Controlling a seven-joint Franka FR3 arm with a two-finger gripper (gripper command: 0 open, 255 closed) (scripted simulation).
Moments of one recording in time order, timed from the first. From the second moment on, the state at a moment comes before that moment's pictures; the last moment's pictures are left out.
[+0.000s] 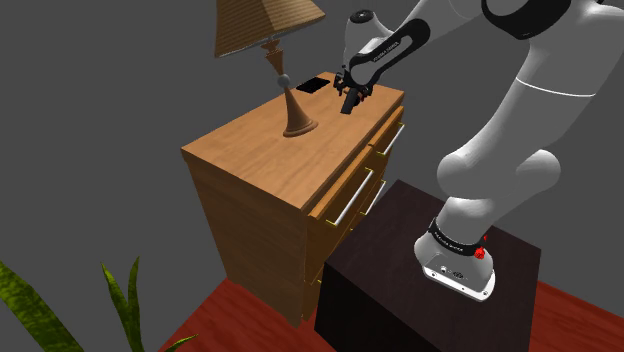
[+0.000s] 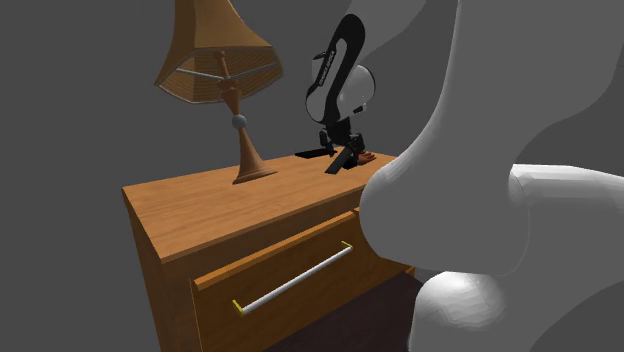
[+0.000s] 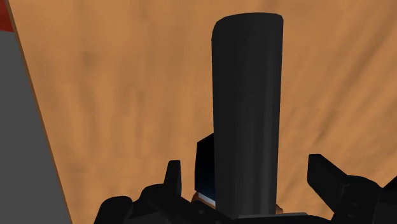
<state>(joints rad) -0.72 0.04 0.31 -2.21 -0.56 2.54 1.24</state>
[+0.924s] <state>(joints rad) -0.72 0.03 0.31 -2.20 -0.55 2.53 1.22</state>
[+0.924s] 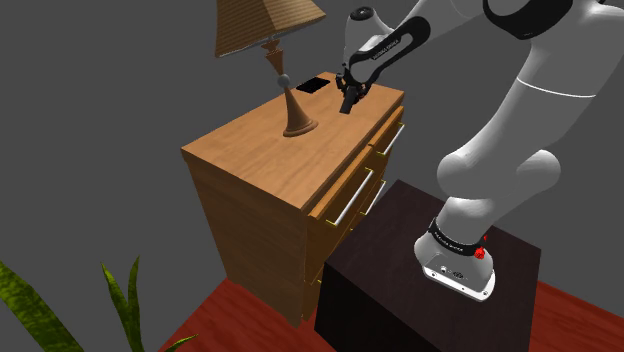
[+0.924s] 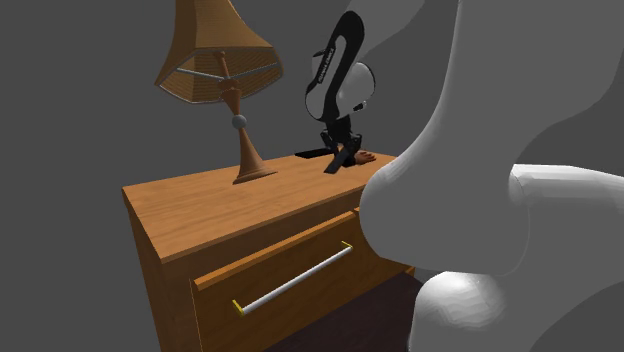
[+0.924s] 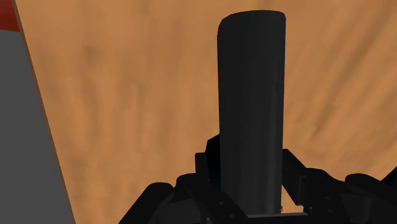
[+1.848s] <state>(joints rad) -0.71 -0.06 0.31 -2.12 -0.41 2.38 1.09</state>
